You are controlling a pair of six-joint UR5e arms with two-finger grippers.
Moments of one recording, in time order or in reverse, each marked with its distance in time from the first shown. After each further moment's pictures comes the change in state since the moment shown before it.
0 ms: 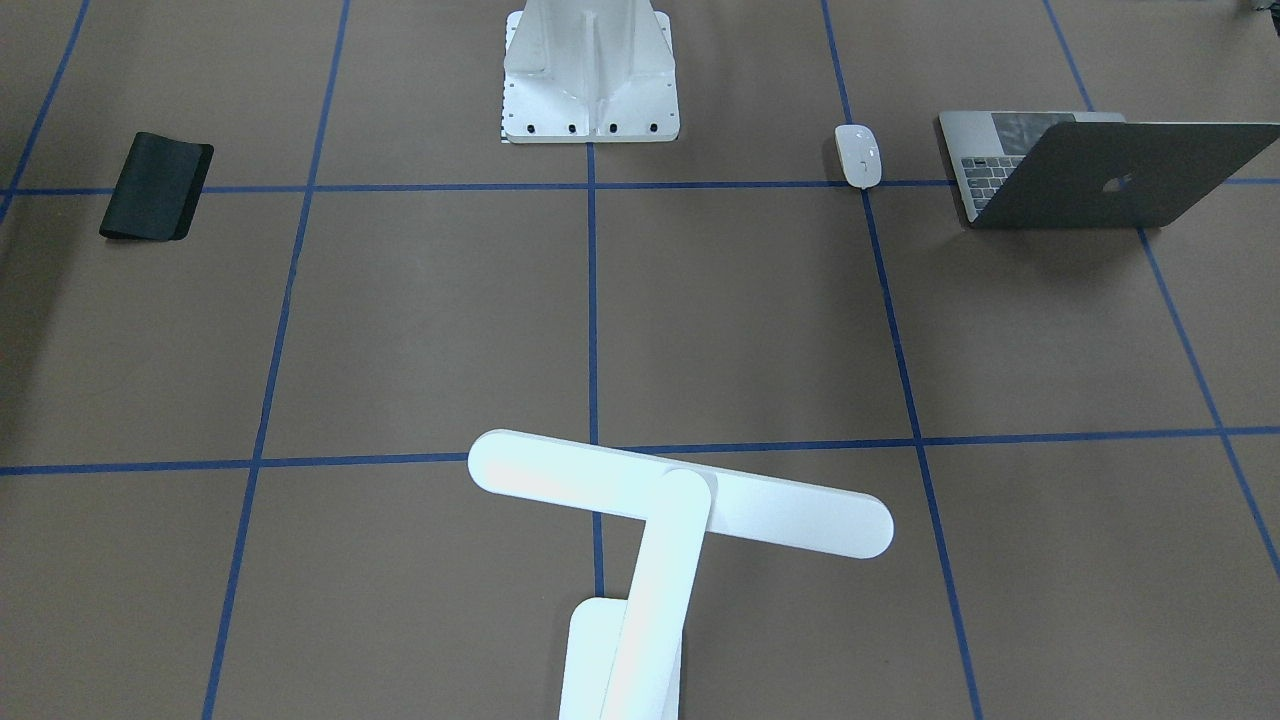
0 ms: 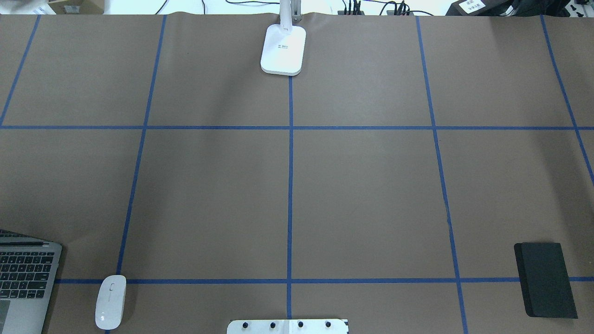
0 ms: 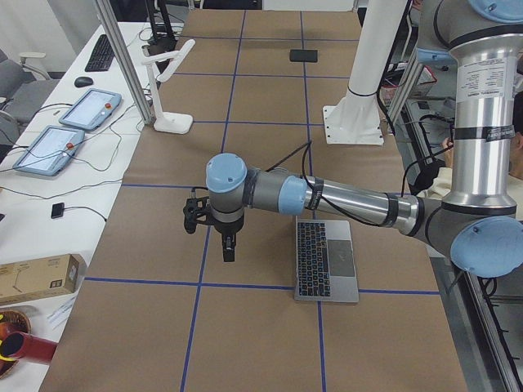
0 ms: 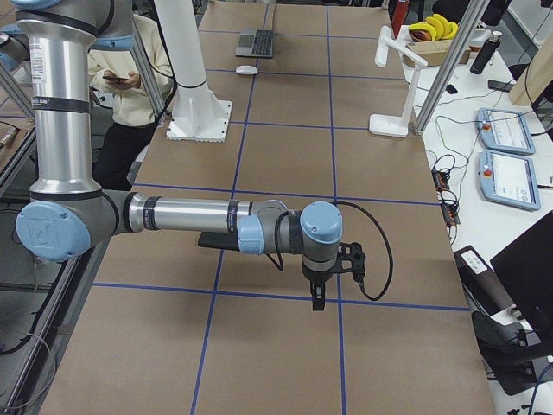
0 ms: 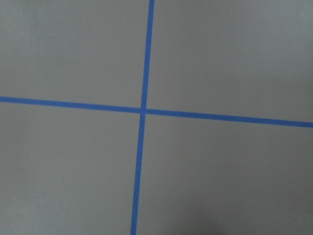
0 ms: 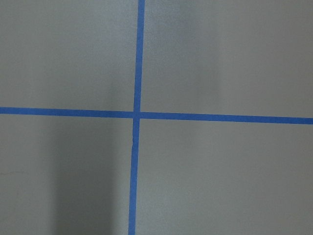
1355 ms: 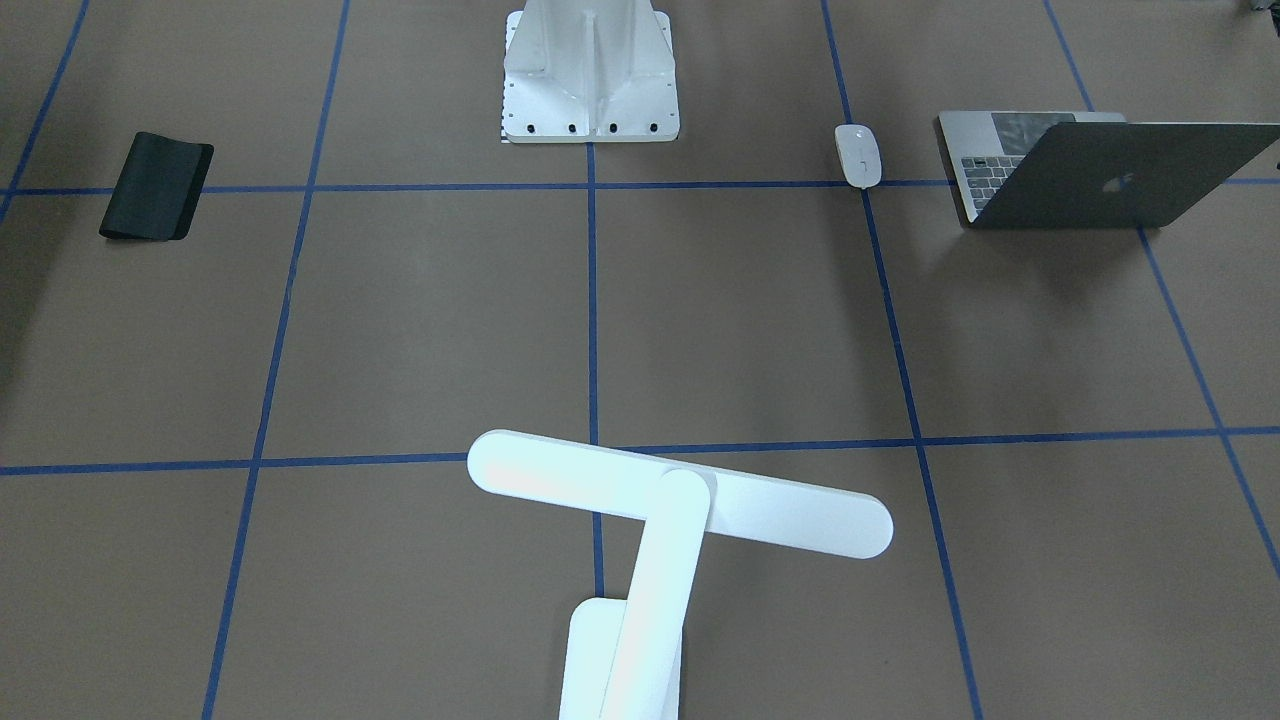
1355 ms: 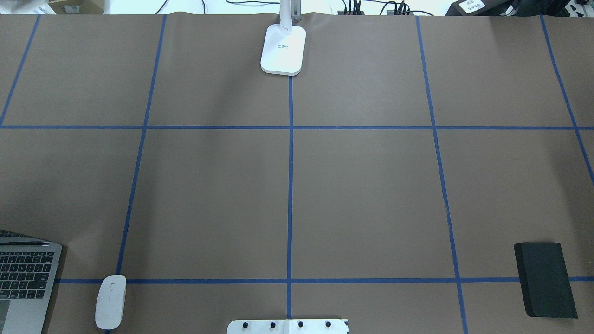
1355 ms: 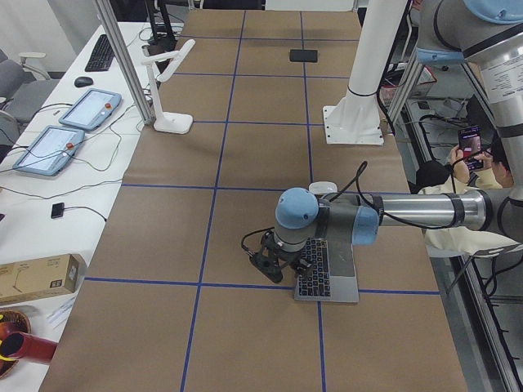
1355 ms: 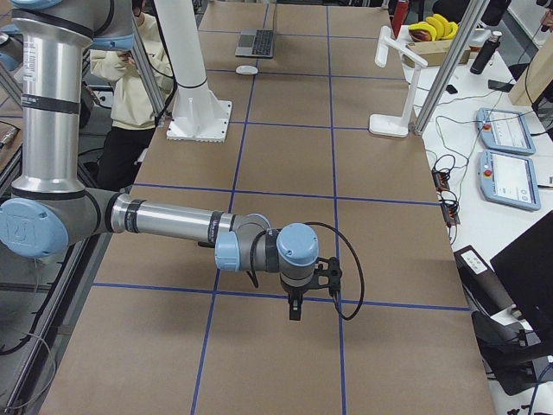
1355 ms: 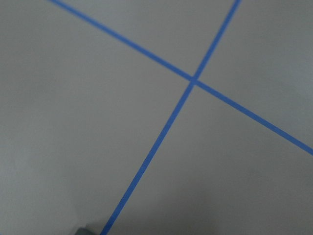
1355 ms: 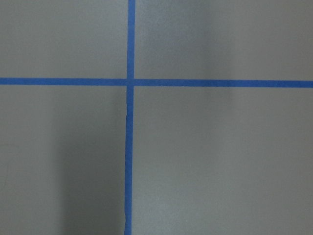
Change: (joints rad) left arm 0.001 0.339 -0.119 -0.153 -0.046 -0.805; right arm 0.001 -0.107 0.002 0.059 0.074 0.000
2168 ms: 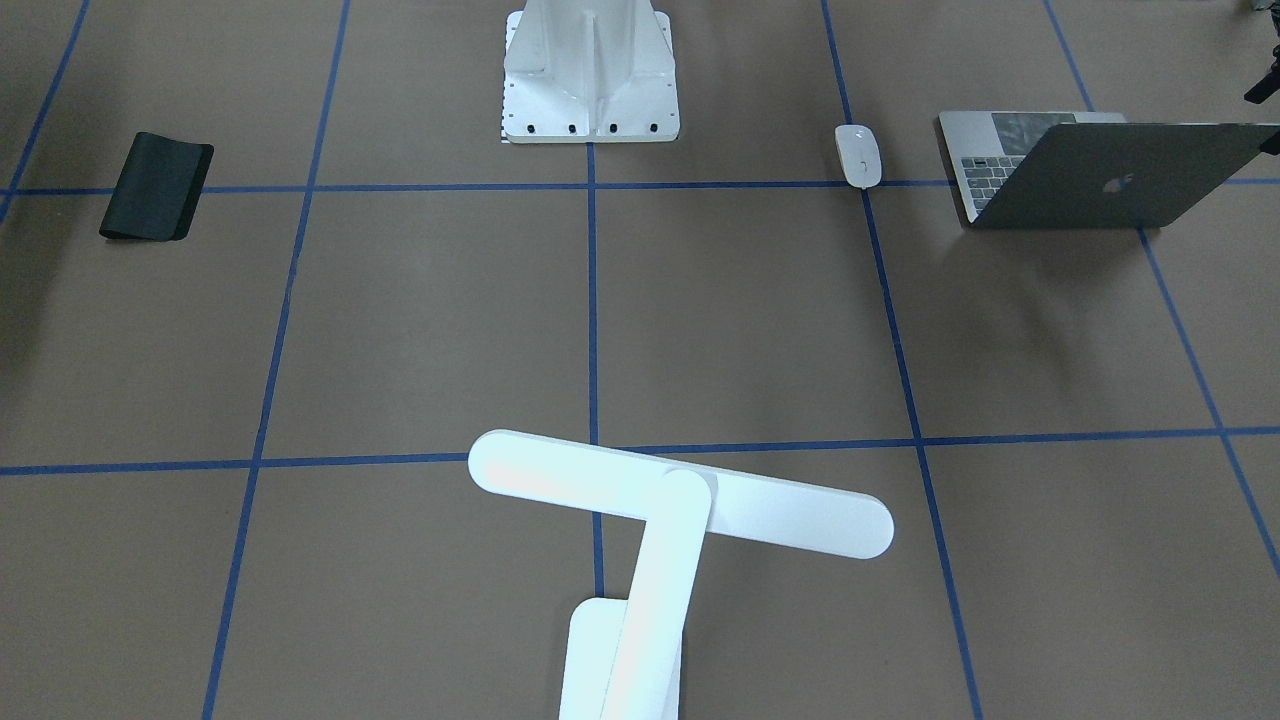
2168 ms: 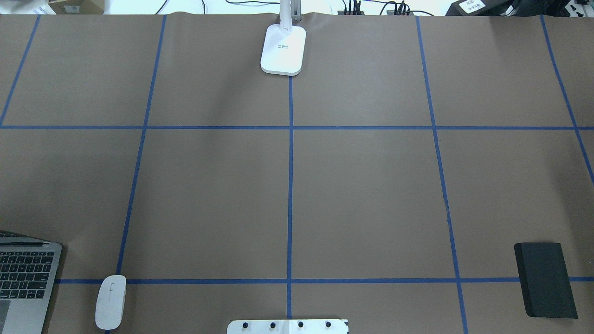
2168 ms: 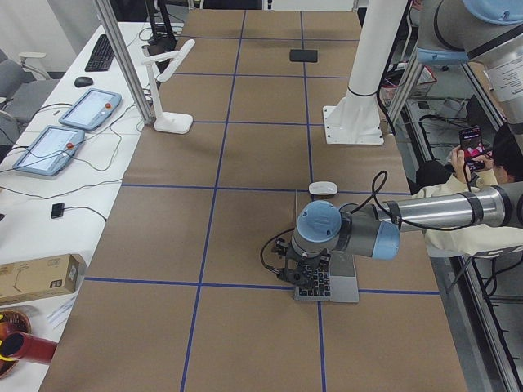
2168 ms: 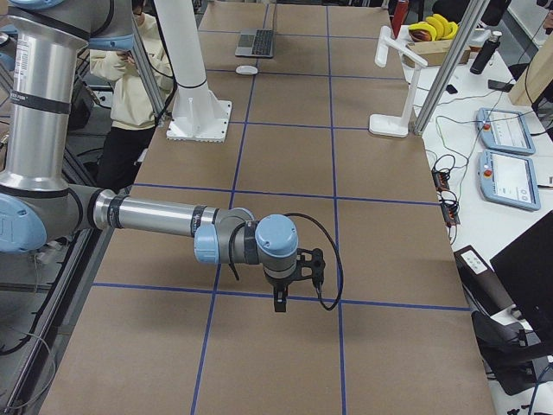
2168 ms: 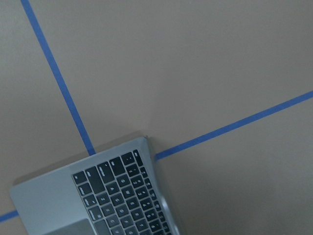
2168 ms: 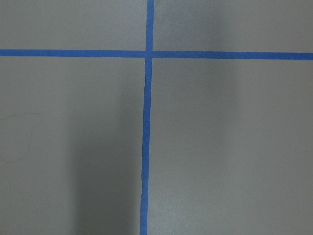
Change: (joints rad) left arm 0.002 0.057 0.021 -0.185 -0.112 -0.462; right arm 0.000 -0.085 0.103 0.004 0.009 -0.003
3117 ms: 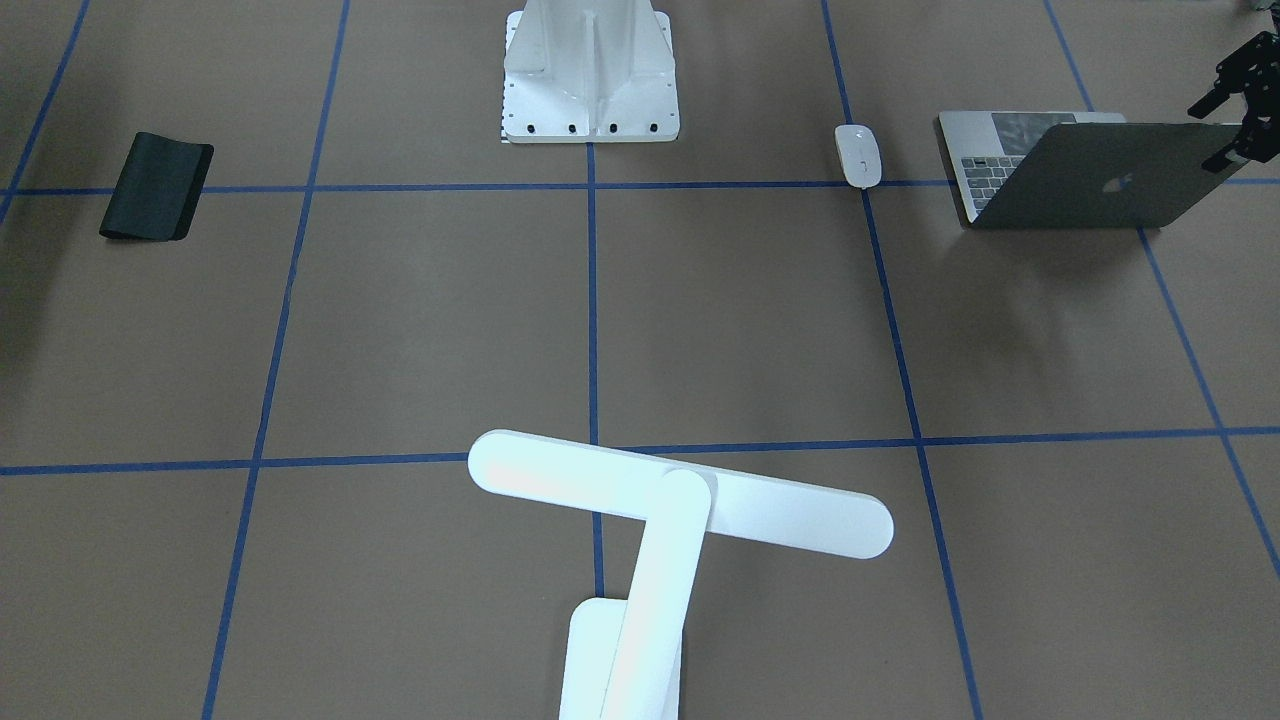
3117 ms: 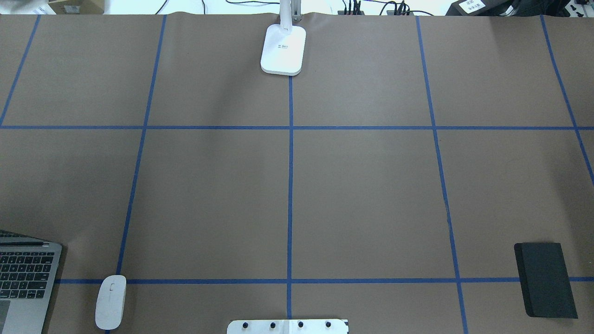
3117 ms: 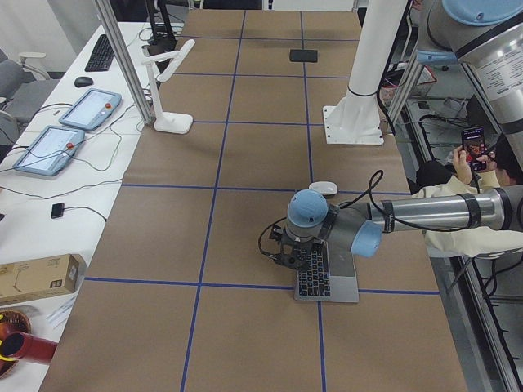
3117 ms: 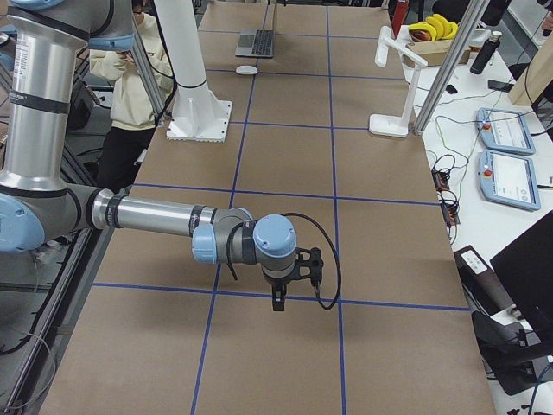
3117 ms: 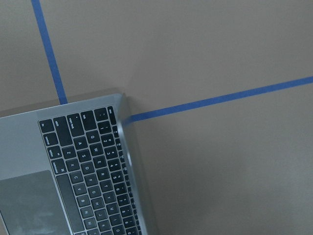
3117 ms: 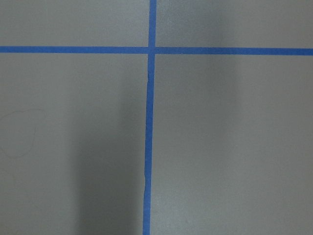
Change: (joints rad) left arm 0.175 -0.011 0.005 -0.121 -0.004 -0.199; right arm 0.001 -0.008 0.005 -0.001 0.011 -0.007
